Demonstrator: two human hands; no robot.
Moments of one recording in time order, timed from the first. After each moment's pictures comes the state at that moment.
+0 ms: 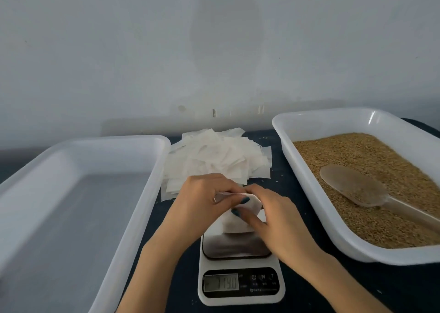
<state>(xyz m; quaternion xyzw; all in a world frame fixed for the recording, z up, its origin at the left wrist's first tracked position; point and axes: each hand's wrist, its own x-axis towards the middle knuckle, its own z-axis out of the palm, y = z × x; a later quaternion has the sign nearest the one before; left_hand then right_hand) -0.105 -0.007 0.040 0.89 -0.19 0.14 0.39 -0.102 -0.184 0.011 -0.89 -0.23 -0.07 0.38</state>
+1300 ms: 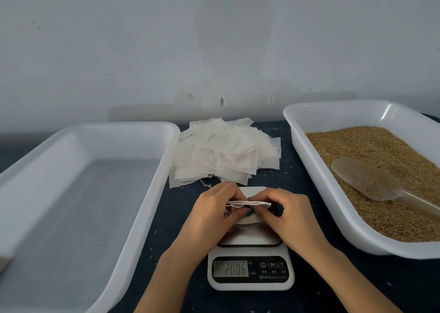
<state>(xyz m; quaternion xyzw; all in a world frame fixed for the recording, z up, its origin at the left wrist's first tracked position) -0.119 -0.007 -0.012 0.90 -0.14 0.12 0.40 -0.092 -0.195 -0.027 -0.86 -0.23 -0.09 0.45</state>
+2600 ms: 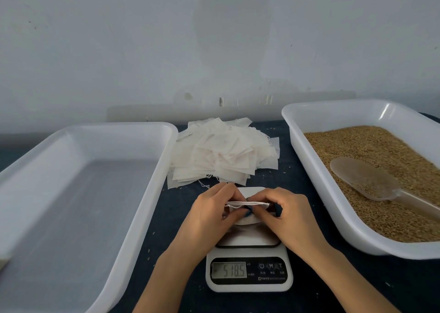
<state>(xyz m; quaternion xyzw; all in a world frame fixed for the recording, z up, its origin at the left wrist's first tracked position) -0.118 -0.005 -0.014 0.90 -0.16 0.14 0.38 -0.091 -0.196 -0.027 -0.86 -0.23 -0.10 0.44</state>
